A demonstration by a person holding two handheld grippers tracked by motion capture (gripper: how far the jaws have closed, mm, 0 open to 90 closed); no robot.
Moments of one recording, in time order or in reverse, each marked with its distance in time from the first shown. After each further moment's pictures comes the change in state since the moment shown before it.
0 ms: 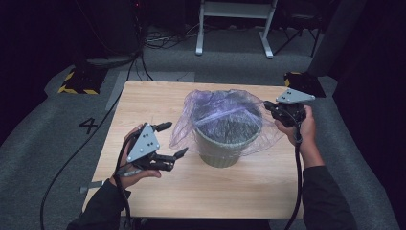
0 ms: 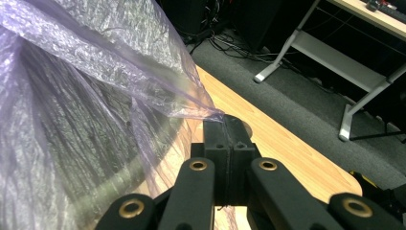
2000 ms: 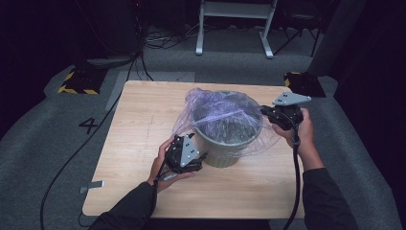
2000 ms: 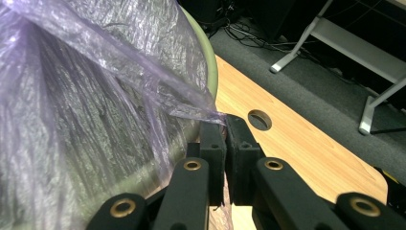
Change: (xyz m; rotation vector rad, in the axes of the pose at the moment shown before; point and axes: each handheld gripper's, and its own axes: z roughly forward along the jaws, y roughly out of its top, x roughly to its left) left arm -0.028 -0.052 0.099 0.216 0.200 0.028; right arm 0.009 -0.002 0.001 0.043 0.060 0.007
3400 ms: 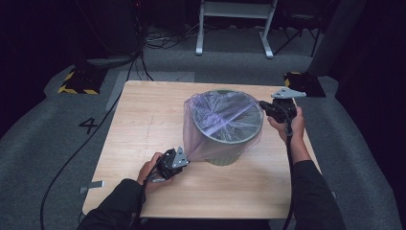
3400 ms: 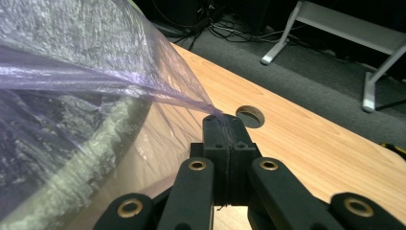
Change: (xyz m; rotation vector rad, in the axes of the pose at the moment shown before) left arm 0.012 -0.075 0.021 0.284 -0.268 0.076; right arm -0.025 -0.018 0.047 -0.020 -0.037 0.163
